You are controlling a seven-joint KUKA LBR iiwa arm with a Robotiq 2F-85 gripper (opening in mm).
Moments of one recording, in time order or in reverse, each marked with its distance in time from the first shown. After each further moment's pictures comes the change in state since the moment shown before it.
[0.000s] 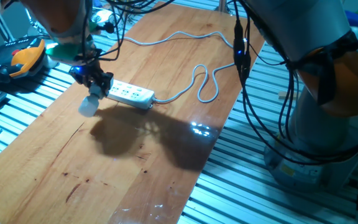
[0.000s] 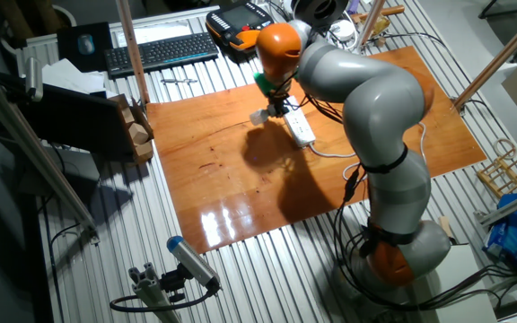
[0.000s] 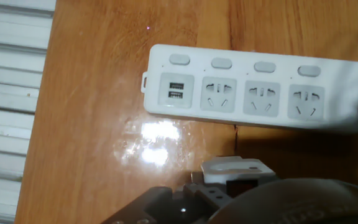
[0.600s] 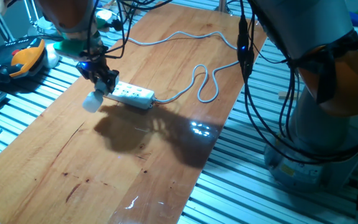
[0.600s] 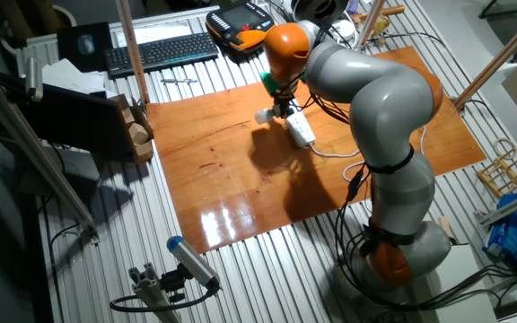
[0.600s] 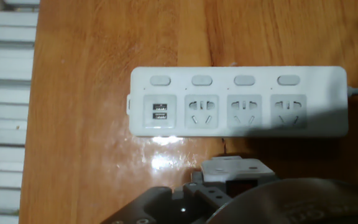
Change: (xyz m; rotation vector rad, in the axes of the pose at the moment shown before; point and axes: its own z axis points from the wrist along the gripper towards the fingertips) arm -0.016 -0.011 0.000 -0.006 -0.003 0.112
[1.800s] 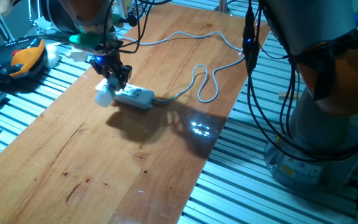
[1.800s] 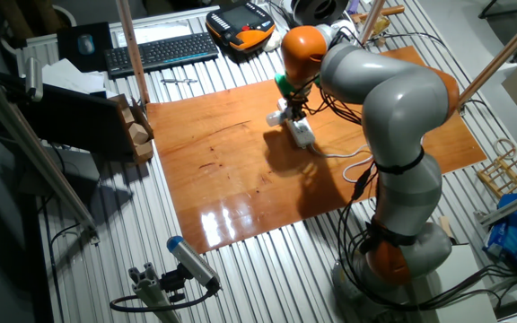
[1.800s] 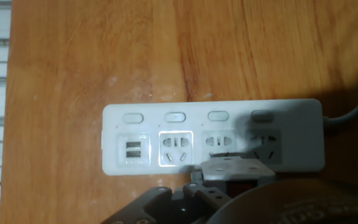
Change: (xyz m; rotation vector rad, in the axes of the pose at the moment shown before) arm -0.034 -0.024 0.005 0.005 0.034 0.020
